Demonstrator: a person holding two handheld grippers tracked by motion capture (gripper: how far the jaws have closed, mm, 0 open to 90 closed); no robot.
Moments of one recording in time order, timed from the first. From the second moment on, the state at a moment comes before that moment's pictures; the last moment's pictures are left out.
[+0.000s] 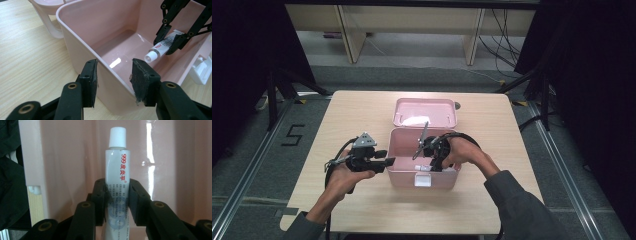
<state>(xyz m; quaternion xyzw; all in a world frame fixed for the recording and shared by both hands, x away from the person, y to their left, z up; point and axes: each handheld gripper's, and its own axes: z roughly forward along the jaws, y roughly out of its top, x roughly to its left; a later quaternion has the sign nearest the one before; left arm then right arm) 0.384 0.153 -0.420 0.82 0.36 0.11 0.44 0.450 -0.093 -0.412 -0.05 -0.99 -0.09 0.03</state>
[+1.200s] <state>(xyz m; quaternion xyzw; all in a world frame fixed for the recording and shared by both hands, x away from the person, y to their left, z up) 0.383 0.151 -0.420 0.82 0.36 0.12 0.43 0.463 -0.143 -0.355 -0.27 -0.91 -0.30 -0.10</state>
